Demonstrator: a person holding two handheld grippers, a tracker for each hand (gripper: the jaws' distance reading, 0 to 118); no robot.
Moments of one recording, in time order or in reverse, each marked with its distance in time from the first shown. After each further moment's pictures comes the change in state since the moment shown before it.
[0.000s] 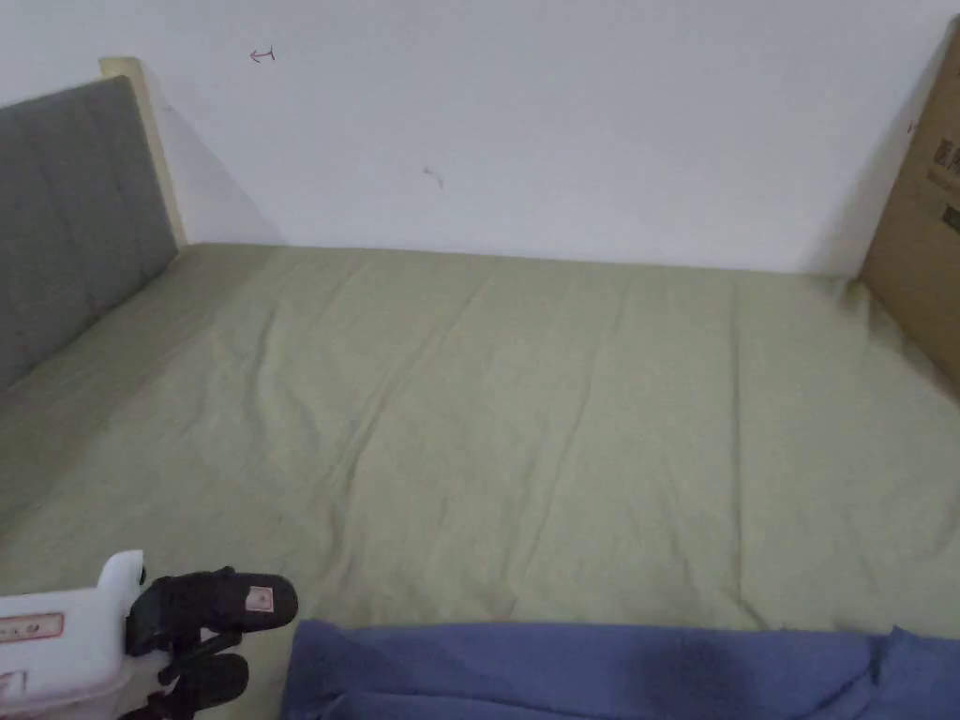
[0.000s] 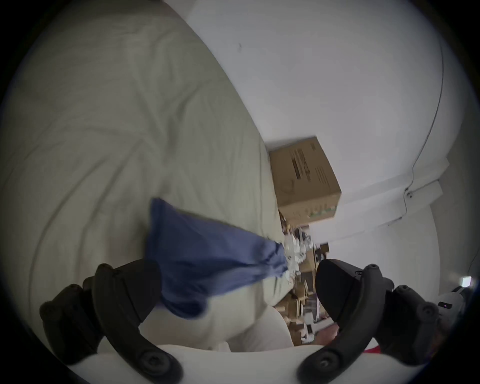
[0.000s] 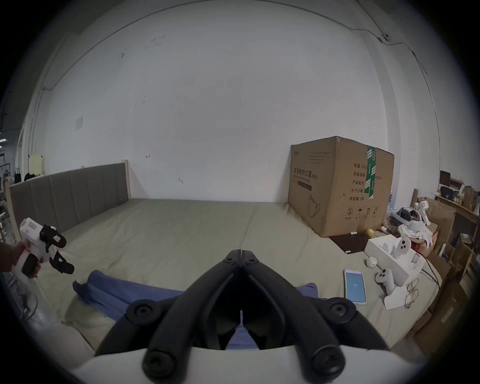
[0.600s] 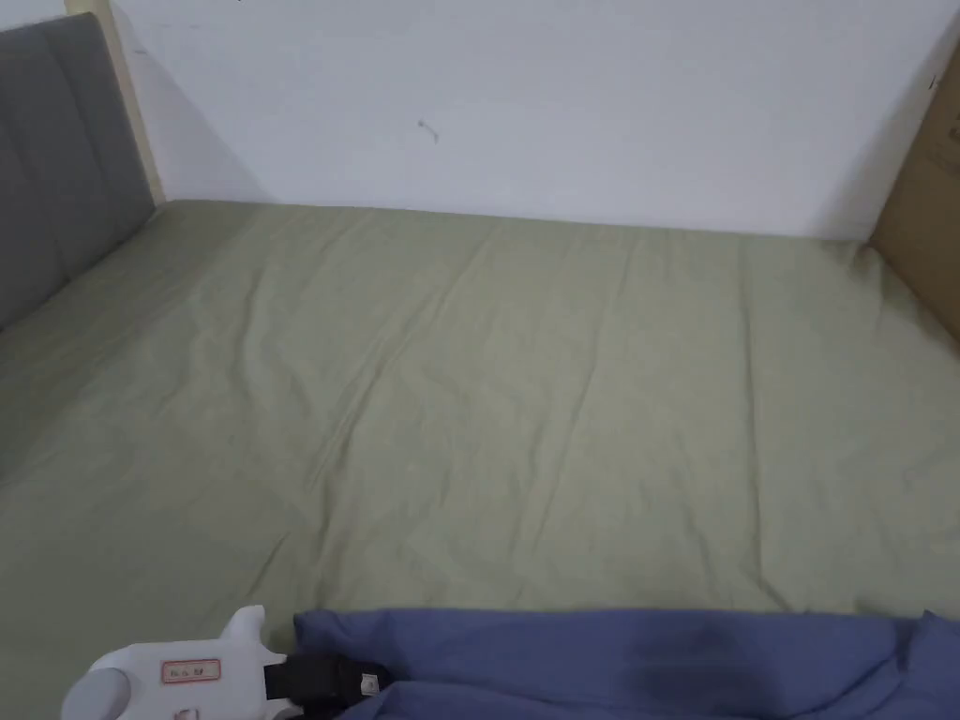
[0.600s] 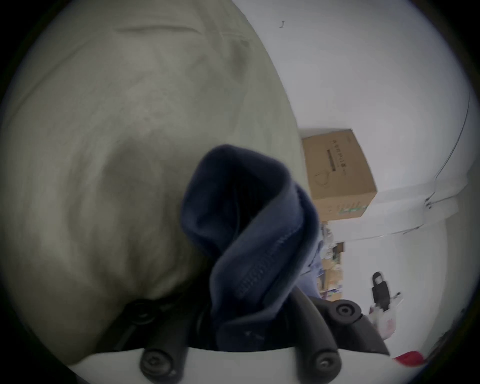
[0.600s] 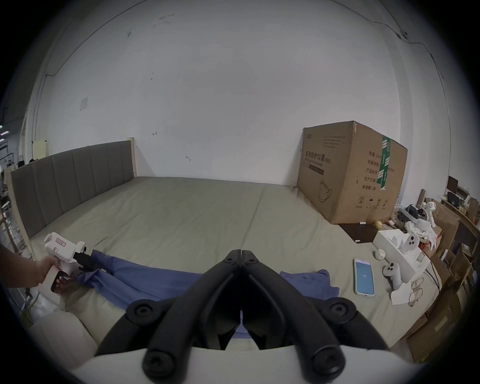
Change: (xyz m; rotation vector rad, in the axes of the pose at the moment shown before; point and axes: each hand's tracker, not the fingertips) left arm -0.062 -0.017 -0.109 -0.106 0.134 0.083; right arm -0.019 -0.012 -0.020 -0.113 0.047 0.045
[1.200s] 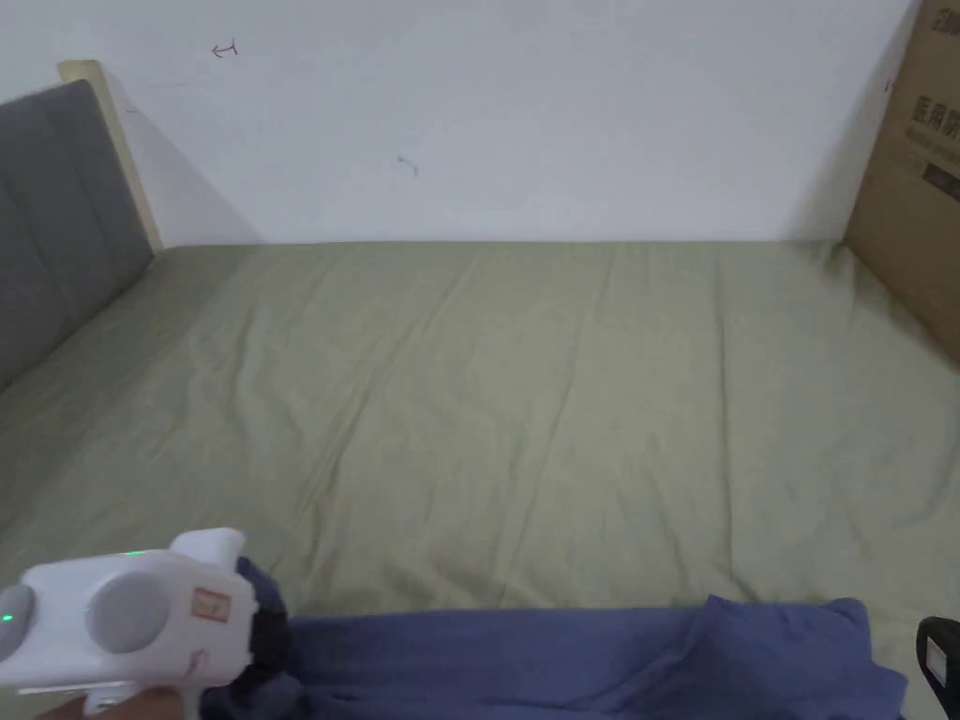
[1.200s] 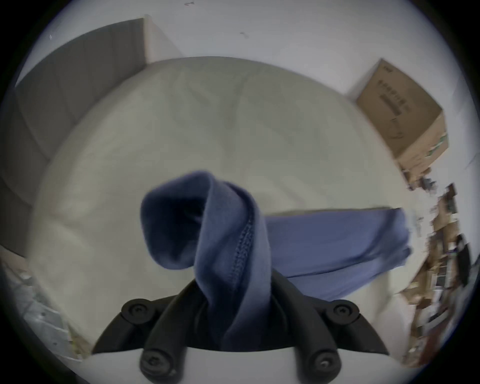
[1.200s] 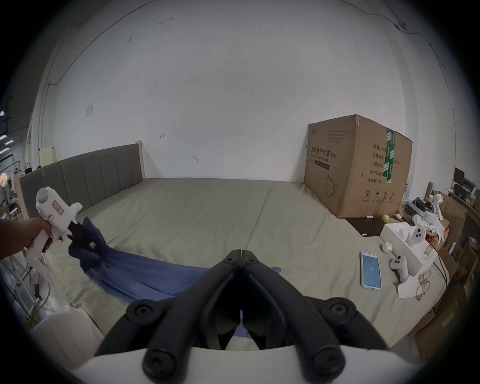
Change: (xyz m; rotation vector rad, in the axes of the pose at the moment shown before) left arm 0.150 -0.009 0.043 0.068 0.624 -0.465; right arm 0.014 -0.013 0.020 0.000 0.055 -0.035
